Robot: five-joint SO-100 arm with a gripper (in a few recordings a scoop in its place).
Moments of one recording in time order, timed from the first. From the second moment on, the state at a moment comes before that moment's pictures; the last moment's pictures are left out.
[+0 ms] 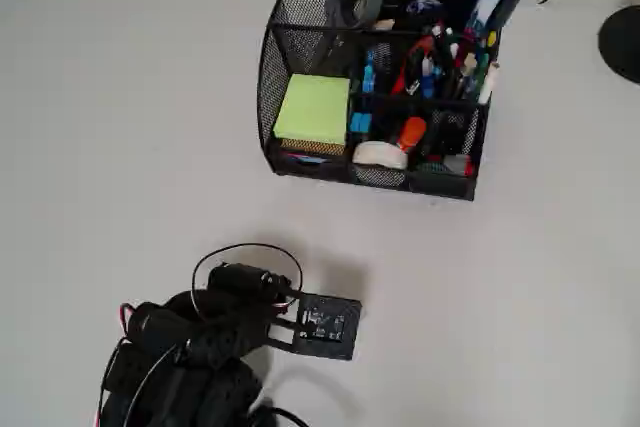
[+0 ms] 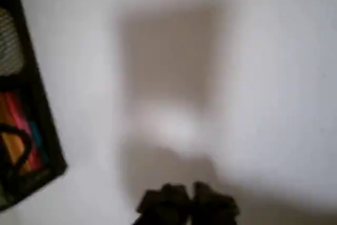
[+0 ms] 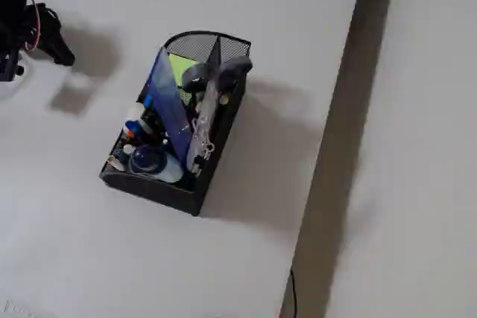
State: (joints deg) arm 1.9 188.5 175.4 69.5 0.6
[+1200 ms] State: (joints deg) arm 1.5 188.5 175.4 69.5 0.6
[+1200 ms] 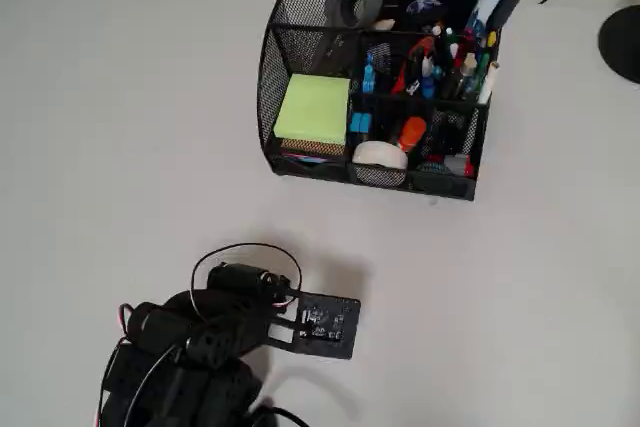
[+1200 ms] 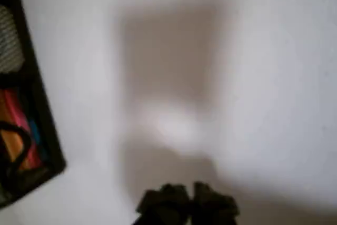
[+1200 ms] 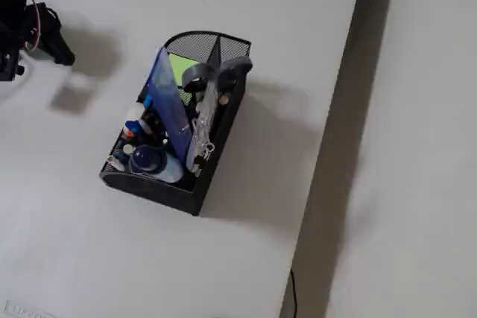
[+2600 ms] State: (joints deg) arm 7.2 114.4 109.8 30.1 -42.5
